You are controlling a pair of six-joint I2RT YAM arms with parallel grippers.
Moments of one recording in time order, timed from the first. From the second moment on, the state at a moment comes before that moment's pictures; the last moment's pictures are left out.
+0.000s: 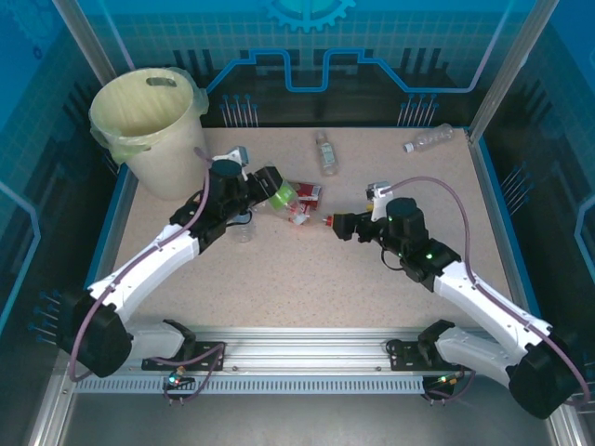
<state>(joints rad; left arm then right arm) -0.45 1.26 1.02 -0.15 0.00 -0.84 0.53 0.98 0.68 -0.12 -0.02 0.35</state>
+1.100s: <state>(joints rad) 0.10 1.43 1.57 -0.04 -0.26 -0.44 0.50 0.91 0.61 -0.03 0.08 0.37</state>
